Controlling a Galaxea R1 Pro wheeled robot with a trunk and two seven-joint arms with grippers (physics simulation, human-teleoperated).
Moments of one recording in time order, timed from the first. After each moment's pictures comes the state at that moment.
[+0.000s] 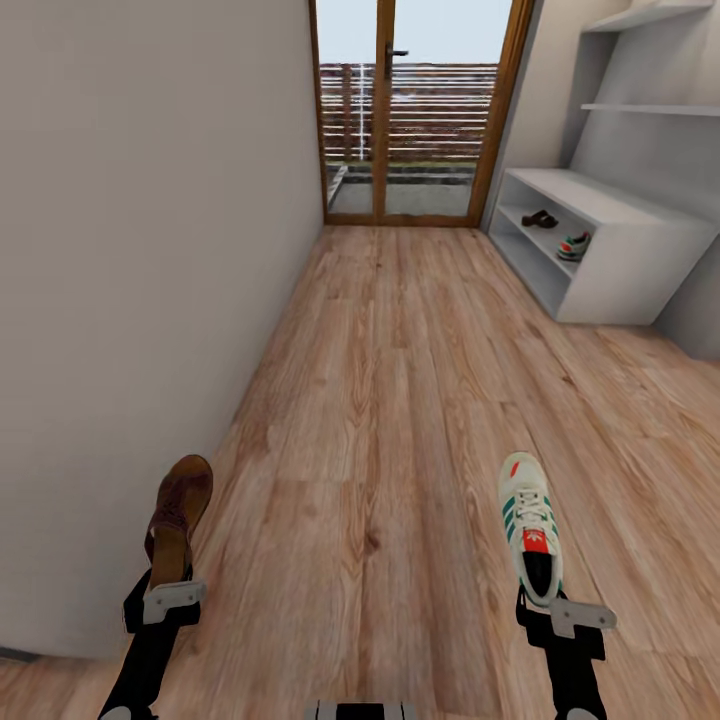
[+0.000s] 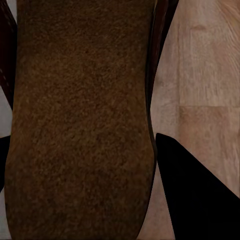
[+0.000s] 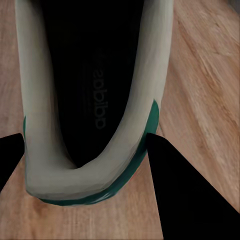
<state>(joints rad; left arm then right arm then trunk) -0.11 0.04 0.14 -1.05 -0.09 -0.39 0.08 -0.08 0.04 -0.18 -1.11 0.28 -0.16 -0.28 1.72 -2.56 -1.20</state>
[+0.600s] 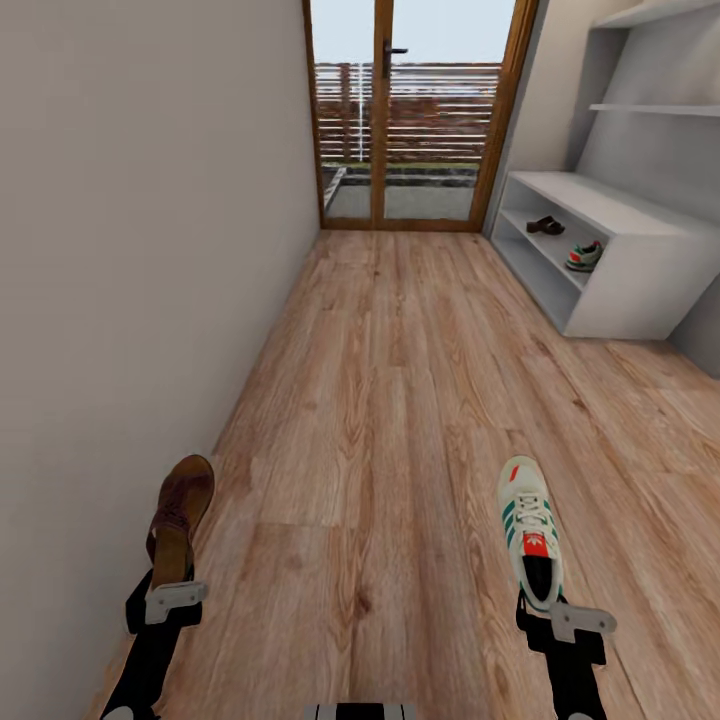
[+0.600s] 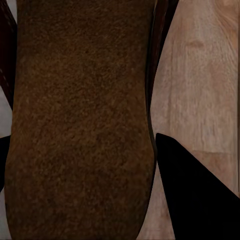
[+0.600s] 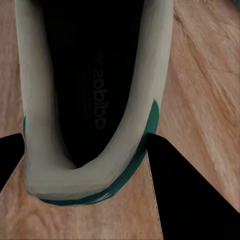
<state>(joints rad) -0.11 0.04 0.14 -1.05 -0.09 -0.38 0.08 -0.07 0.04 -0.18 -1.10 0.28 -0.16 -0.28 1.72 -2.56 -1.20</state>
